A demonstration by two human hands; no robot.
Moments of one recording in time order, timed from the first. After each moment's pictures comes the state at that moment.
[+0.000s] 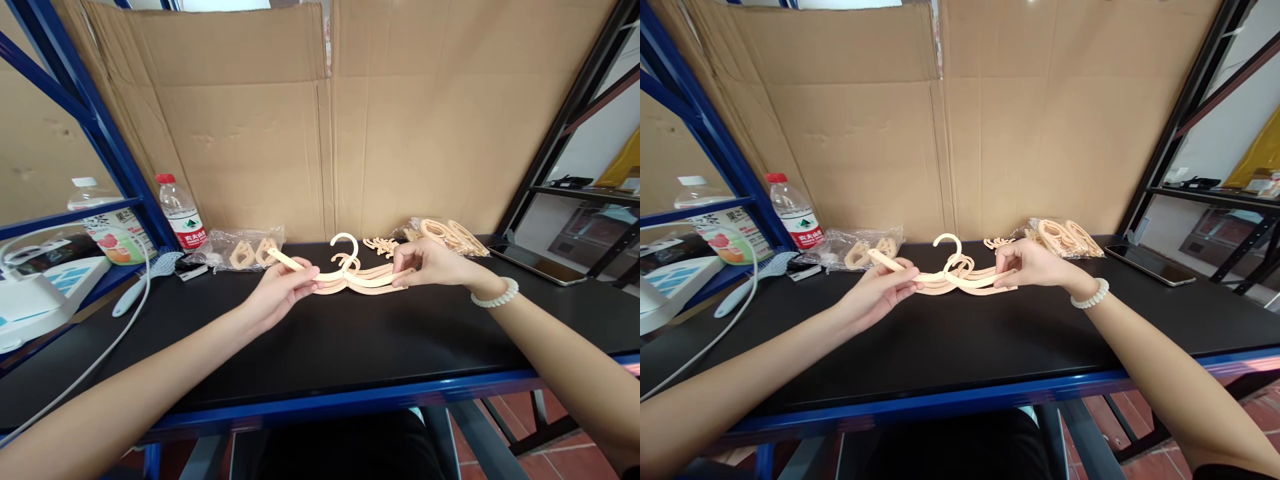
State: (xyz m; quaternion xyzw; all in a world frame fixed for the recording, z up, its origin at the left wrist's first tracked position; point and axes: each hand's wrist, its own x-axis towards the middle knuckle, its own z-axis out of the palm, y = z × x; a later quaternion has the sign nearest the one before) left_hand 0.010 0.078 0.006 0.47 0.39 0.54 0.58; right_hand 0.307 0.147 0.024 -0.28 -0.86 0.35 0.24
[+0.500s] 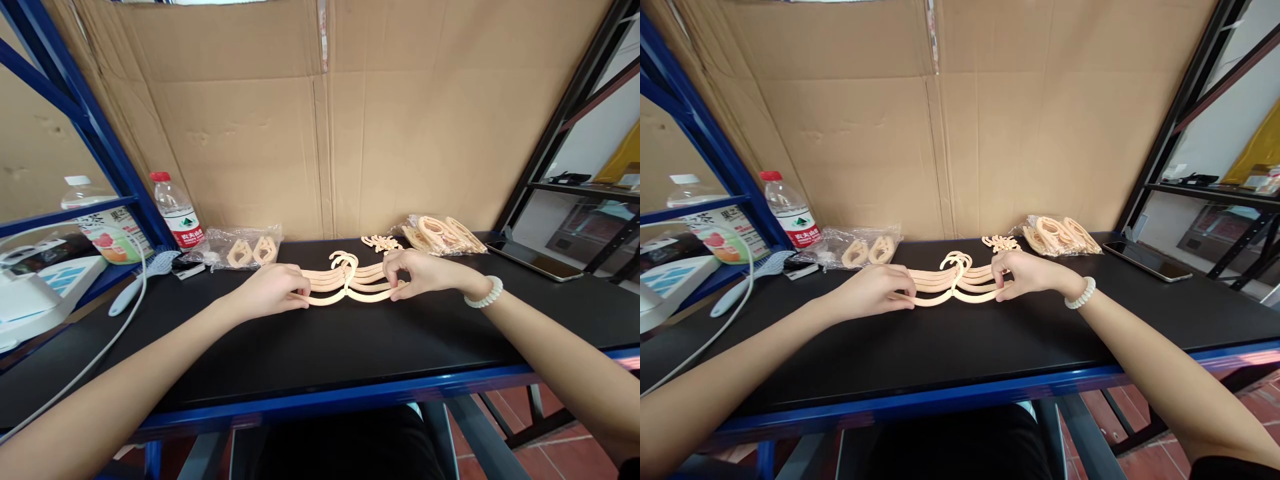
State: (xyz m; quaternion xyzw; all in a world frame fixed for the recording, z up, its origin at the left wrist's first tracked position) left_hand -0.024 0.094 0.017 0.91 0.38 0.14 0.02; right_hand 0.305 0.156 0.013 -0.25 -0.94 0.17 0.13
